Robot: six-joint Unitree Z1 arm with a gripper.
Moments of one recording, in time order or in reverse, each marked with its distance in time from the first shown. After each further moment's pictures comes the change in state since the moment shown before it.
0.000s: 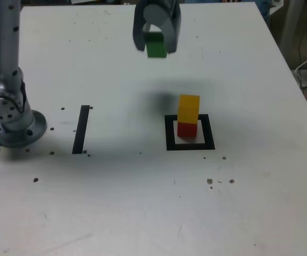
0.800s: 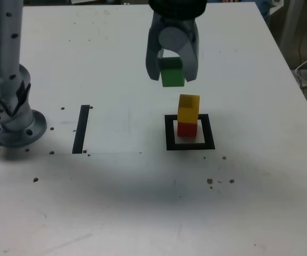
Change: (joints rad) arm -0.279 0.055 -0.132 0.090 -0.090 -0.316
